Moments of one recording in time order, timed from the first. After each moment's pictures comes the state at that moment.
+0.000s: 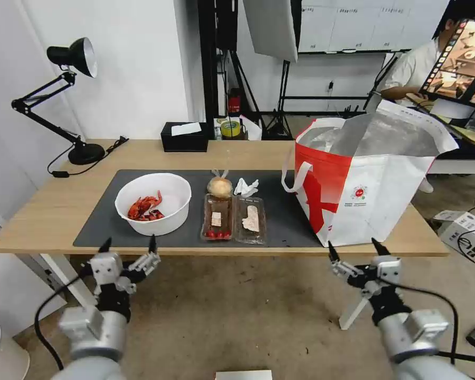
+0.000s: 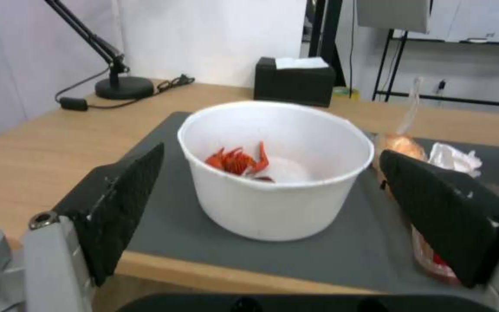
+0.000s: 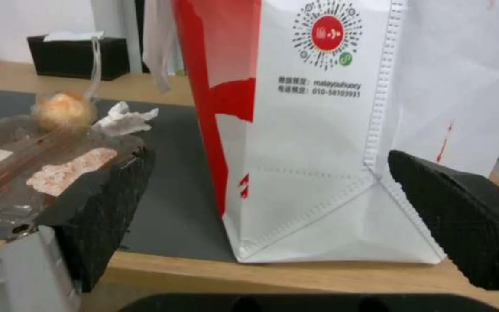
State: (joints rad) left arm 1.68 -1.37 -0.57 -2.47 -0.26 0.32 -0.28; right arm -1.71 1.20 0.70 2.37 0.35 -0.25 0.06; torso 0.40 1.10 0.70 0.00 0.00
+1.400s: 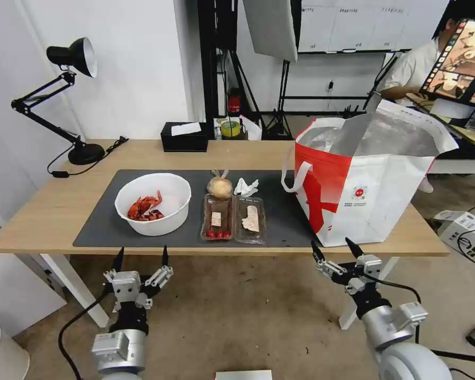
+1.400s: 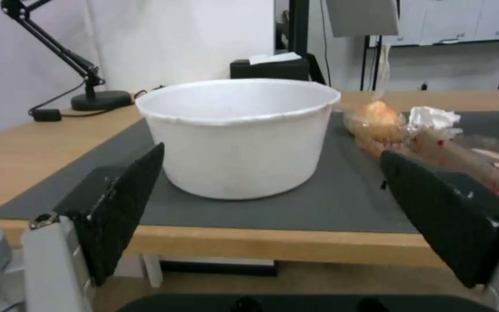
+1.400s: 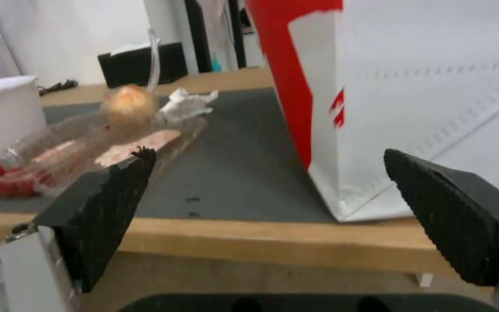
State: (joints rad) left arm 1.77 -1.47 -0.48 -2.23 0.01 -0.08 -0.18; right arm -1.64 1.19 0.54 2.11 0.46 0.02 -0.04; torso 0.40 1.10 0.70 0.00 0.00
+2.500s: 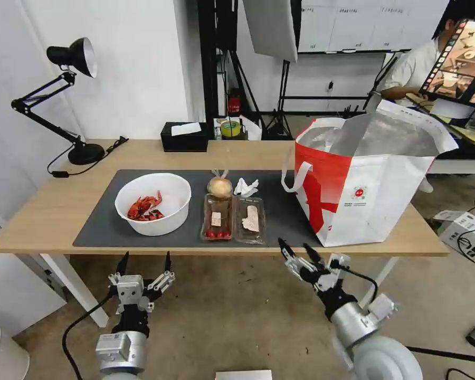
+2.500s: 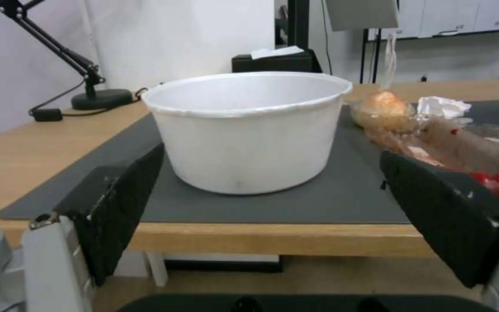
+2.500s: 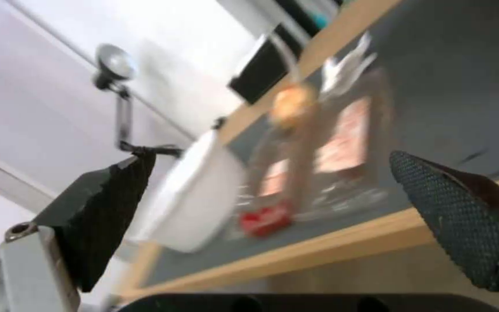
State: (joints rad) left arm 1.75 -1.43 -0.52 -2.22 -0.03 -0.07 -0.16; right arm -1.51 1.15 0.32 2.24 1.20 -0.14 0.09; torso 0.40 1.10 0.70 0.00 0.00
